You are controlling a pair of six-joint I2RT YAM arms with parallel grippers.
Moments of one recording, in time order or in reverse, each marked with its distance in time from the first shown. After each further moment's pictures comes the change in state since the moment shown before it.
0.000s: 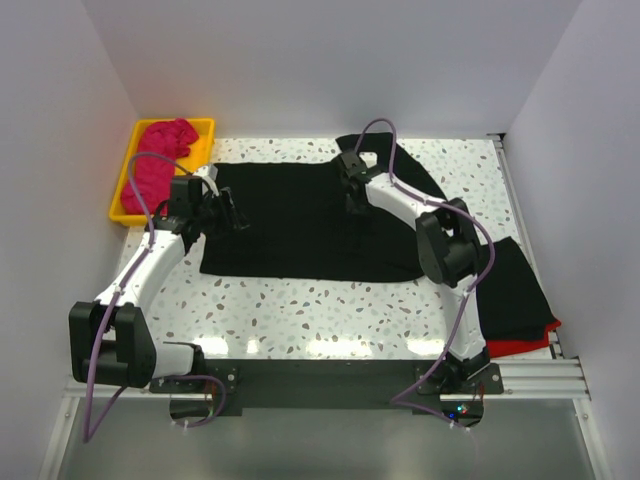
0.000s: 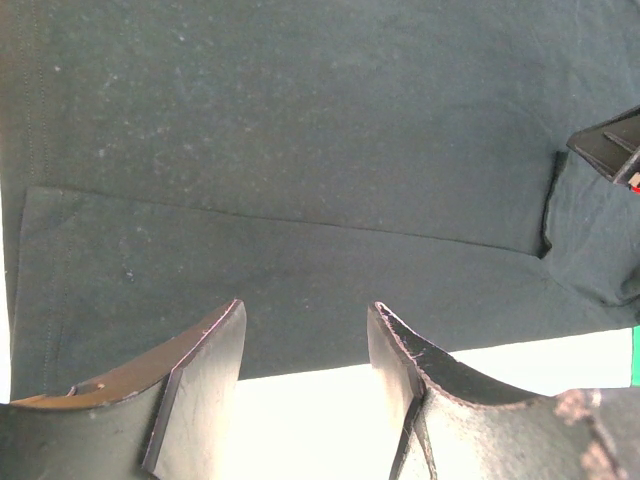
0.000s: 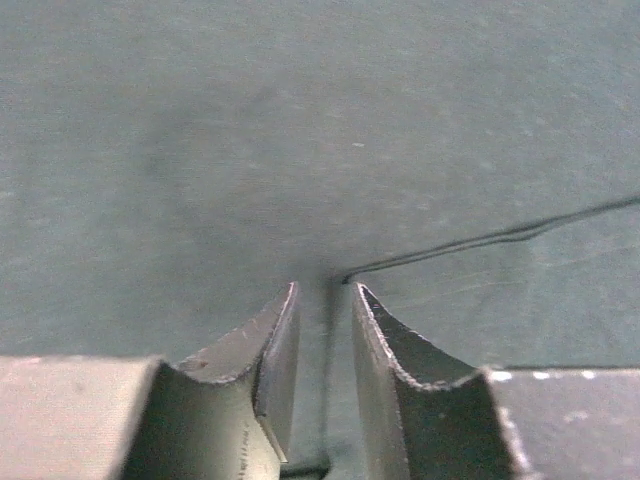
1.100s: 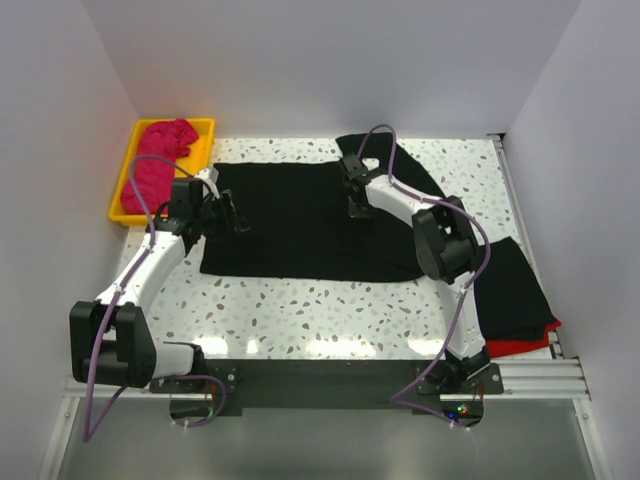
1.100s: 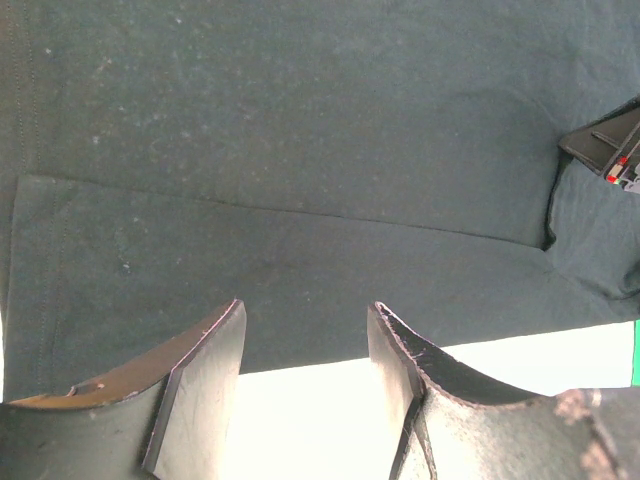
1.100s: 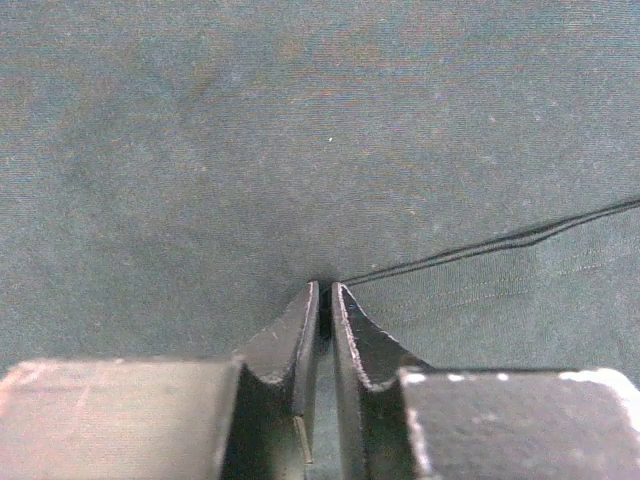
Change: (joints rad) left arm 0.000 0.000 -0.016 0.000 0.009 0.000; right arm -0.025 0.043 -0.019 -0.004 -0.015 0.011
